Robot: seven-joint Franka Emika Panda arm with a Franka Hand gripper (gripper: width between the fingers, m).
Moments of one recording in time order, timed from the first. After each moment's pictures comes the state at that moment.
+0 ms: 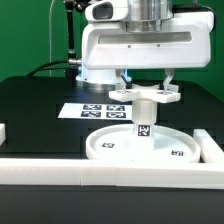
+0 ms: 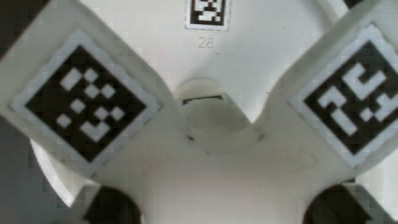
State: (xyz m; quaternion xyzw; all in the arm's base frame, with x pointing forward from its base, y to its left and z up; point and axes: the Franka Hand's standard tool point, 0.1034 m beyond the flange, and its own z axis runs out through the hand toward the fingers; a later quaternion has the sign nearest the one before) arm 0.560 0.035 0.103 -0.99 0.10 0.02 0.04
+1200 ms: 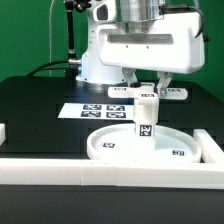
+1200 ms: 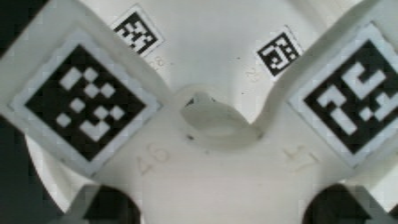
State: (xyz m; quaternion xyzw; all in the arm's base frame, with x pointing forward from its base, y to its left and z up) arm 0.562 0.037 0.102 -0.88 0.47 0.02 0.07
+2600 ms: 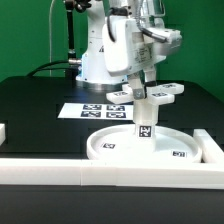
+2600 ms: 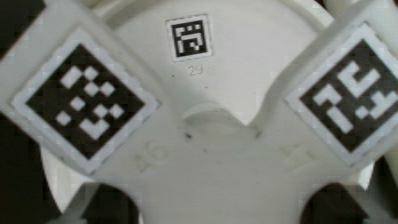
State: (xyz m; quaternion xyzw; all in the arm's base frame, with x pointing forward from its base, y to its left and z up) arm 0.564 0.035 0.103 -0.49 0.86 0.05 0.11
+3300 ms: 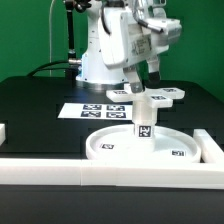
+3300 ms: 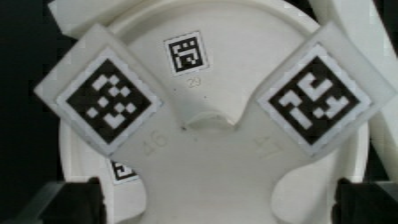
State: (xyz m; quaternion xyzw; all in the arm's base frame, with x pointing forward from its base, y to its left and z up) arm 0.568 0.034 0.120 -0.50 0.85 0.07 0.12
